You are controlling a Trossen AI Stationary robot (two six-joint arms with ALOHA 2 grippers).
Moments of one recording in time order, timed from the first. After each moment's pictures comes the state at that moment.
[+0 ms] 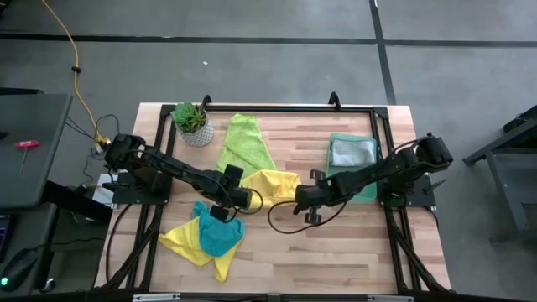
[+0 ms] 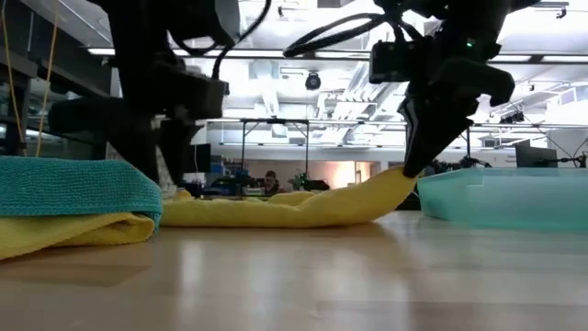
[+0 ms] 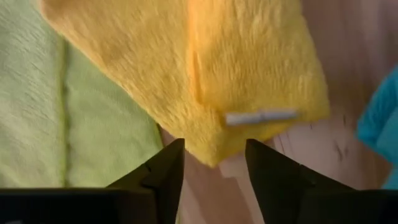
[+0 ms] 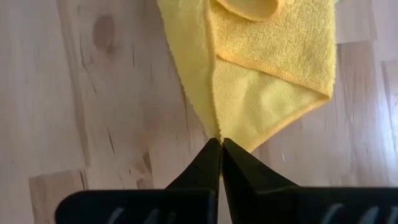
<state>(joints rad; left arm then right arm) -0.10 1.70 1.04 -0.84 -0.32 0.13 0.26 1.63 1.01 -0.60 0.24 0.33</state>
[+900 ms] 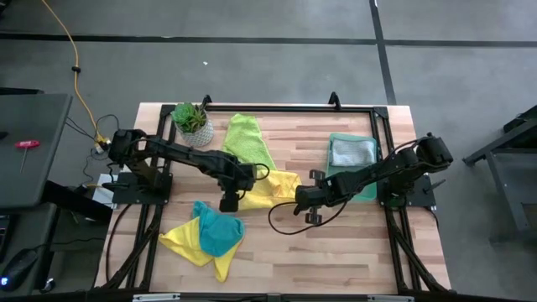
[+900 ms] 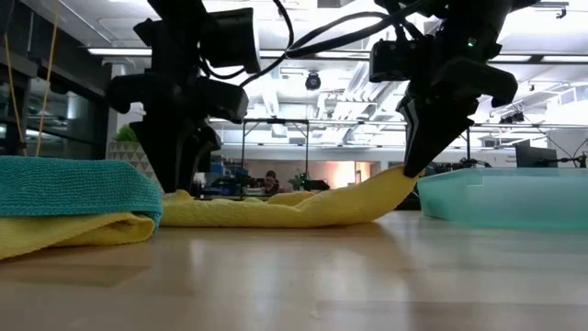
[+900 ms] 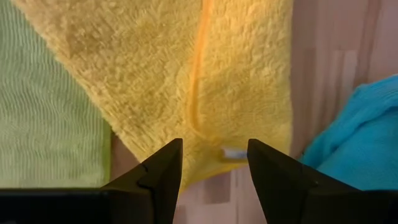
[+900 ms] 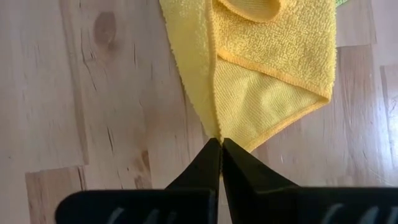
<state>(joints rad) 0.11 1.70 1.04 -0.77 0.11 -0.01 0.26 1.63 1.02 -0.61 0.24 0.31</state>
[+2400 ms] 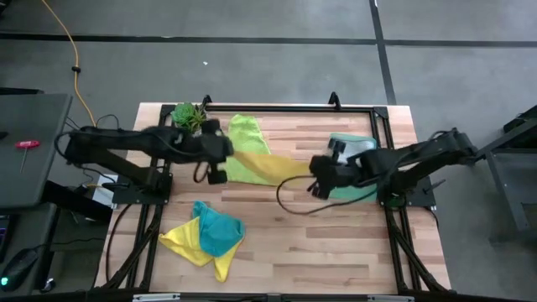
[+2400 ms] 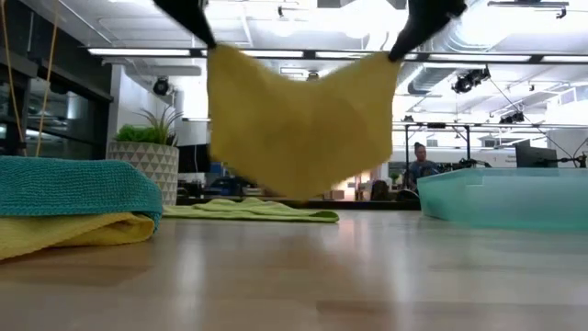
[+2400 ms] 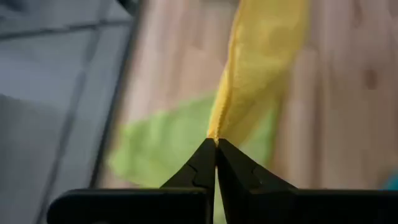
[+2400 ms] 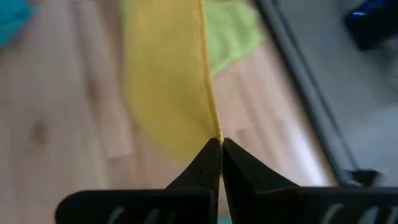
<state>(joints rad) 0.07 1.25 1.29 -0.95 -0.44 0.05 0.24 1.36 1.25 -0.92 0.61 0.29</state>
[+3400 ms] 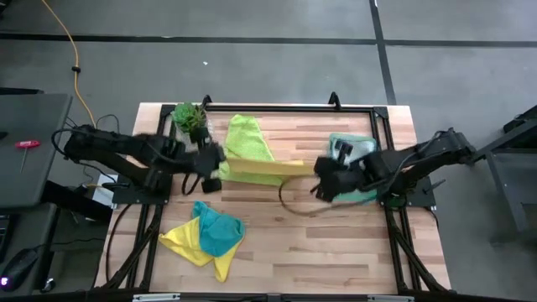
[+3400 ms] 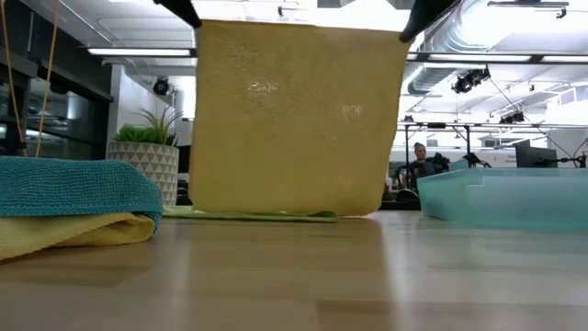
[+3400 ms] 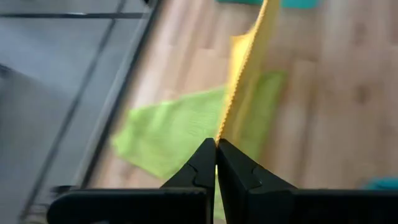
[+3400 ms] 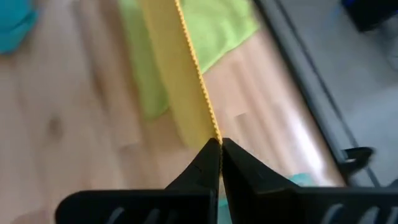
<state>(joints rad) -0.11 1.23 1.31 -1.09 -0.55 -0.24 0.32 1.39 1.36 -1.12 0.63 0.46</state>
